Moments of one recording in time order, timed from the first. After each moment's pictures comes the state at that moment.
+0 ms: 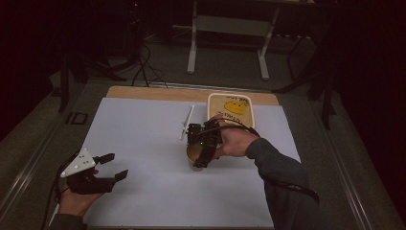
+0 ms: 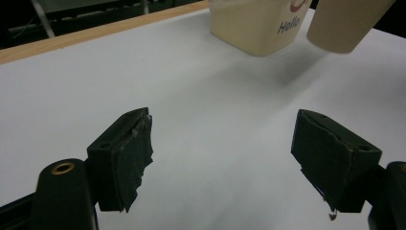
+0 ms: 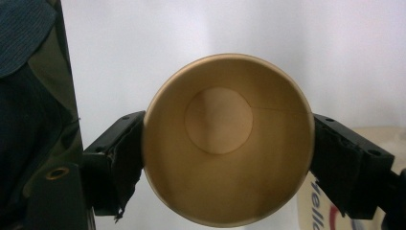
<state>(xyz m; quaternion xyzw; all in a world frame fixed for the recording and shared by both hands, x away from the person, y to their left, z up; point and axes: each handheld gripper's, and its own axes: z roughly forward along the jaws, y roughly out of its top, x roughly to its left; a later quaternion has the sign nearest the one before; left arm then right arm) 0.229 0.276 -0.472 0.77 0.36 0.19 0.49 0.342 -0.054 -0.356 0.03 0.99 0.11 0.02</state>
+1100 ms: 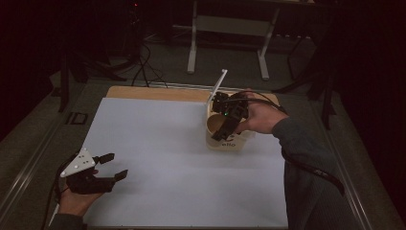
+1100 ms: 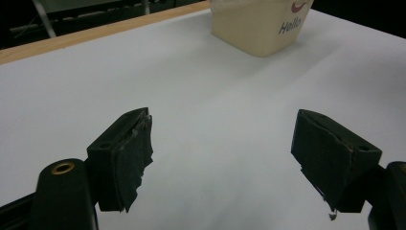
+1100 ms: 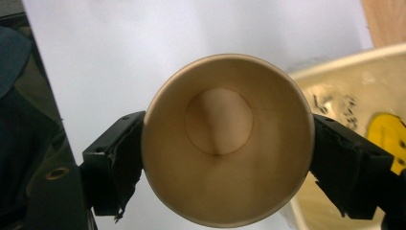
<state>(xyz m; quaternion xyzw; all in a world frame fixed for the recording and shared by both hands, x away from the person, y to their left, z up) 0.229 0.277 -0.472 0.77 0.36 0.19 0.49 0.377 -0.107 -0.291 0.12 0.98 0.14 0.05</state>
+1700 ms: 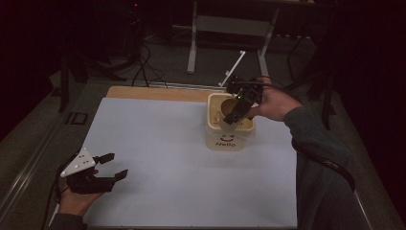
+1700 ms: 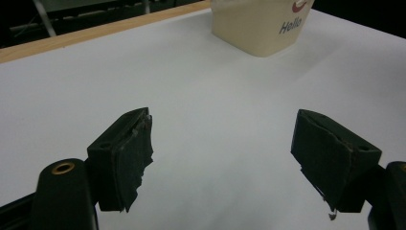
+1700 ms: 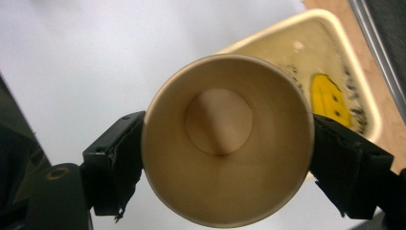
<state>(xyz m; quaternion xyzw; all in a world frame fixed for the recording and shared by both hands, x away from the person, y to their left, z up) 0.229 0.276 -0.472 0.77 0.36 0.19 0.49 0.401 -0.136 -0.263 0.20 0.97 0.14 0.08</state>
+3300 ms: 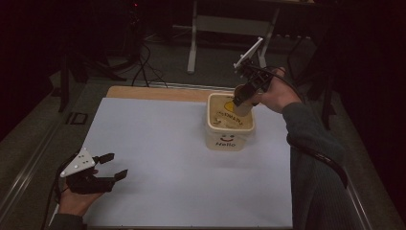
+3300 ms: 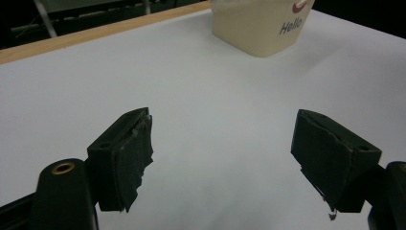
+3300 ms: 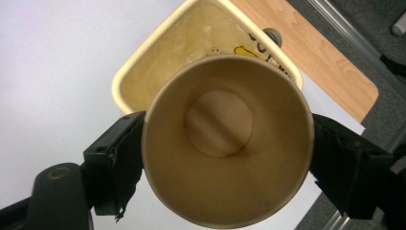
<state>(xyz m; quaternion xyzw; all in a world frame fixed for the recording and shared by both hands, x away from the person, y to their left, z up) 0.229 0.277 -0.472 0.77 0.36 0.19 0.49 0.437 -0.160 -0.258 0.39 0.90 0.13 0.13</state>
